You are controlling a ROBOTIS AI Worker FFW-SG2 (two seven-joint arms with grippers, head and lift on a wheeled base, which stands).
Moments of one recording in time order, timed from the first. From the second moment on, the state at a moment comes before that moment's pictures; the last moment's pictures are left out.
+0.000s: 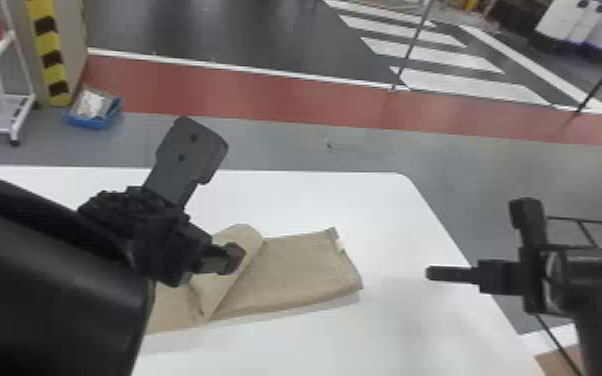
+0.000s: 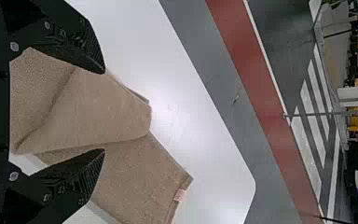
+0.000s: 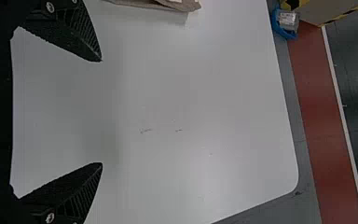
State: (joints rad) left arm -0.25 0.00 -0.60 -2.24 -0.34 1.57 -0.42; right arm -0.05 -0.46 -0.46 -1.77 0.13 1.30 0.89
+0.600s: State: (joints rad) left arm -0.15 0.00 -0.44 -2.35 -0.33 1.57 -0.44; right arm -0.08 -0.41 -0.41 -1.88 0.04 1.35 0.88
